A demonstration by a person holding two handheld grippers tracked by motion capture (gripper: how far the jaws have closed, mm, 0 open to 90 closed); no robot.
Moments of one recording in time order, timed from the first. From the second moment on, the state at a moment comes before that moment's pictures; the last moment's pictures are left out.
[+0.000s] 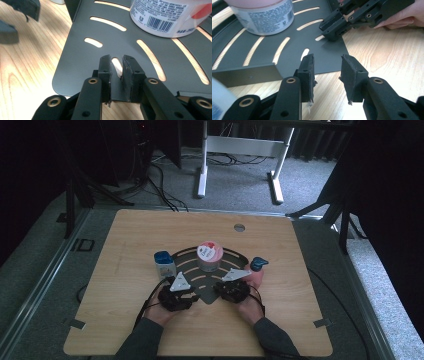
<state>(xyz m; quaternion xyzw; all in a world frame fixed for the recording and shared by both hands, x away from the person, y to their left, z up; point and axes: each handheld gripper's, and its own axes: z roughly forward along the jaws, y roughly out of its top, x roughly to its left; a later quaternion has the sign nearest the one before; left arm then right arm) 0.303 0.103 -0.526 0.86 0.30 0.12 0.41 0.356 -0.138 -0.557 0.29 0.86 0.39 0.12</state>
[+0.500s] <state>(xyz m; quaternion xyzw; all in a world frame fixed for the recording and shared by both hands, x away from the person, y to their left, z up) 0.300 0.125 -0.510 0.86 0.29 0.11 0.41 0.356 -0.139 -0.560 0.30 0.86 0.41 0.11</state>
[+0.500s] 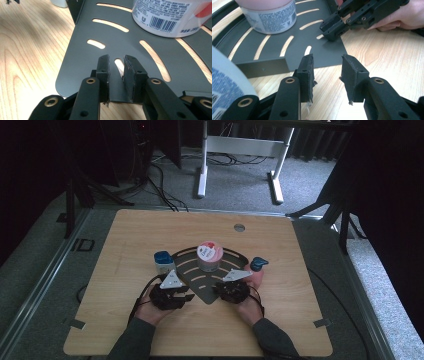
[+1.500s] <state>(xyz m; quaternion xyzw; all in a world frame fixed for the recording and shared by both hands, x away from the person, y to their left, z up) 0.299 0.165 -0.491 0.86 0.30 0.10 0.40 0.355 -0.138 -0.560 0.30 0.86 0.41 0.10</state>
